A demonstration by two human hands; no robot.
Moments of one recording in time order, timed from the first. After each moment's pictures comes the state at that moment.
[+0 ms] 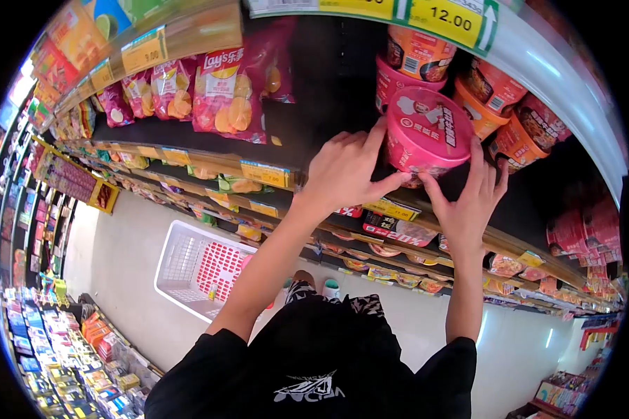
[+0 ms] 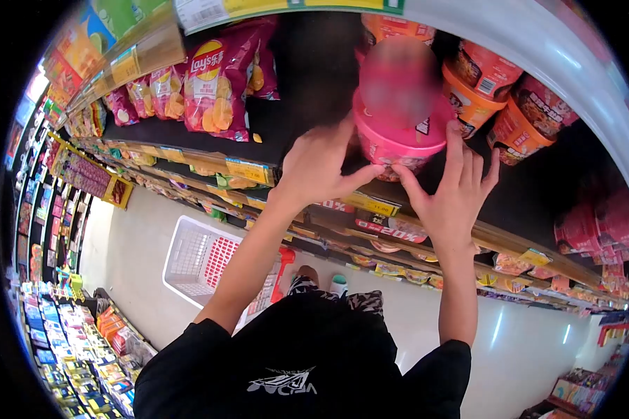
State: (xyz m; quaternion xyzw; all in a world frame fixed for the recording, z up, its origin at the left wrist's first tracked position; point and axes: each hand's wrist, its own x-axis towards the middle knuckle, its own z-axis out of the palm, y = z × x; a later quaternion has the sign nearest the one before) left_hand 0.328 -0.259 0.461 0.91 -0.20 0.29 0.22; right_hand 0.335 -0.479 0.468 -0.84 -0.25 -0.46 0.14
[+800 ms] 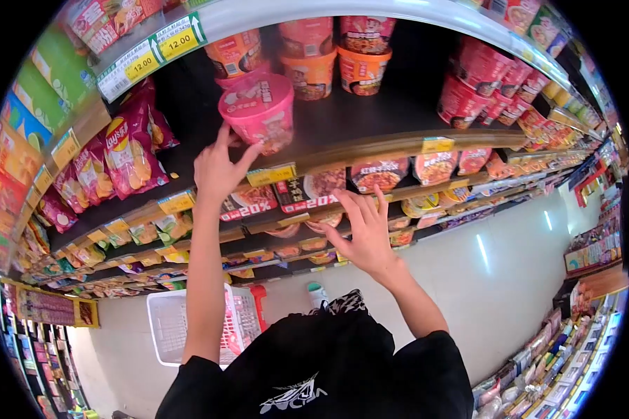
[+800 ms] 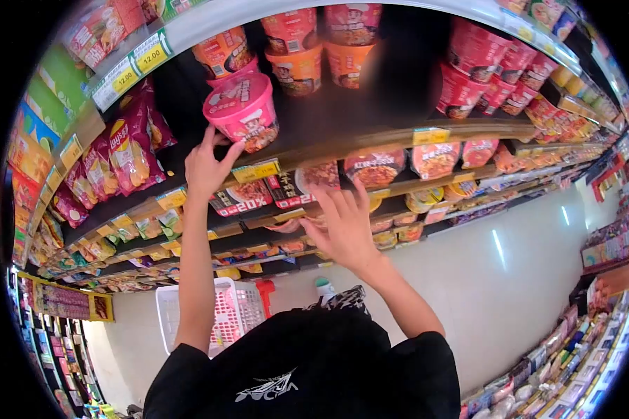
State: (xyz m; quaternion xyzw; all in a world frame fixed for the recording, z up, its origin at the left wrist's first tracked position) left_hand 0.315 -0.260 0.464 0.92 -0.16 0.28 0.21; right_hand 0.174 -0.521 0.403 -0.89 -0.20 -0.32 0.26
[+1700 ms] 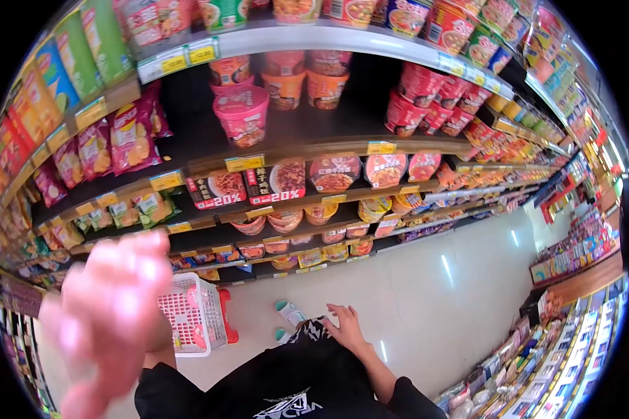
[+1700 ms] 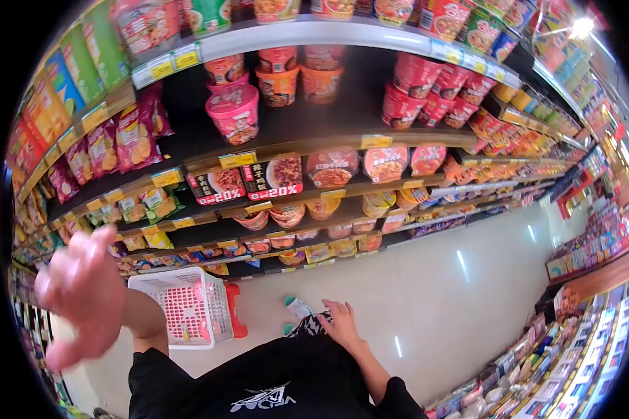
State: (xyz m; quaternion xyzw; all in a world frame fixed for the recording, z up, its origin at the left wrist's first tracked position) left_hand 0.013 -0.282 0.639 0.46 -0.54 0.23 0.67; right_hand -0.088 -0.571 0.239 -0.93 -0.04 -0.01 0.38
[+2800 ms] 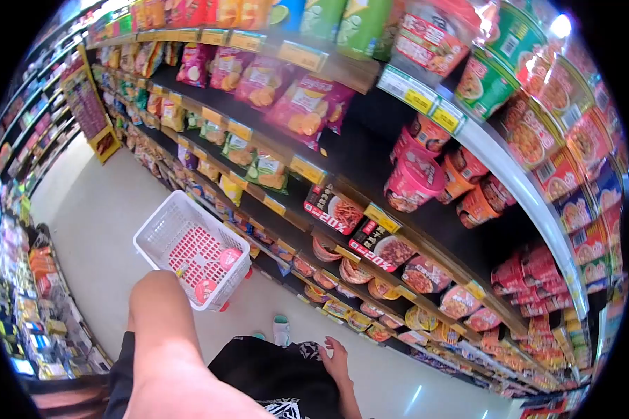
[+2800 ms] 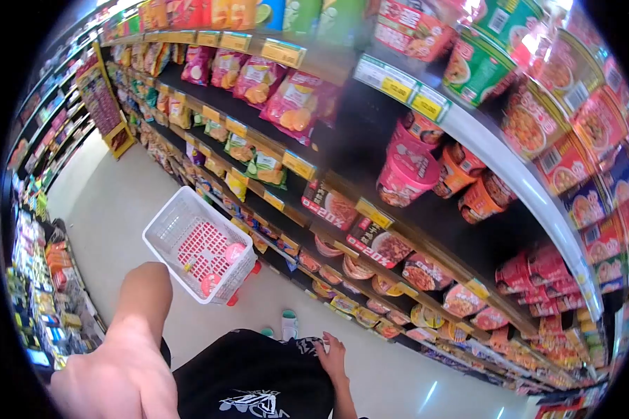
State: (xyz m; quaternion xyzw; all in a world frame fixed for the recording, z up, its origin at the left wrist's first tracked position) left_hand -0.037 -0.252 0.612 0.47 -0.57 0.18 0.64; right_hand 0.025 -0.564 0.176 -0.88 -0.22 0.11 0.40
